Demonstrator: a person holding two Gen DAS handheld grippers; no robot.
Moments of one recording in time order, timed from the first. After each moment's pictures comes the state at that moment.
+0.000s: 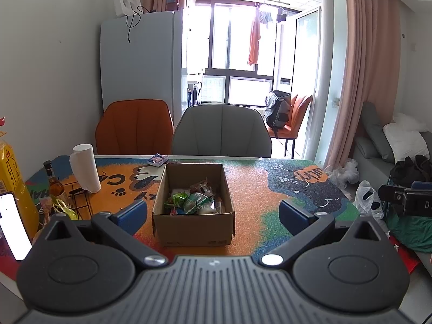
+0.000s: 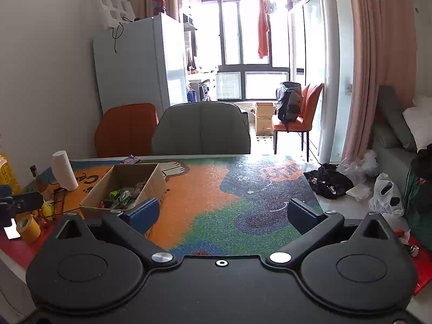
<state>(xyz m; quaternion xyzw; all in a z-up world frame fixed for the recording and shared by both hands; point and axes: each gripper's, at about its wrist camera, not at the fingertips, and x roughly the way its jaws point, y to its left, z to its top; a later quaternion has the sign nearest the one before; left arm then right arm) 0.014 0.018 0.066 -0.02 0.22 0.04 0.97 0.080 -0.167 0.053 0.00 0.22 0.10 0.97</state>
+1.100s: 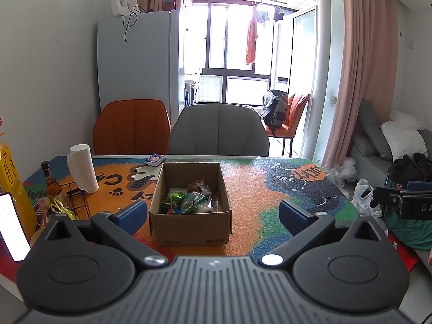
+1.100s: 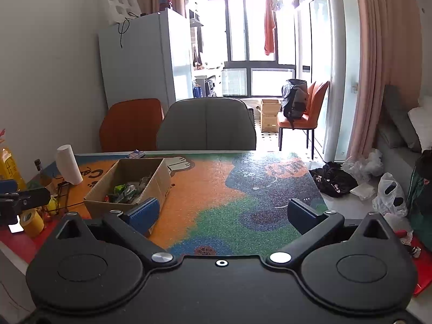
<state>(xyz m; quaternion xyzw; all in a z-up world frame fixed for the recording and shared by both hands) 0.015 0.018 0.063 -0.02 0.22 0.04 0.97 0.080 -0.170 0.053 -0.01 0.23 0.11 0.97</state>
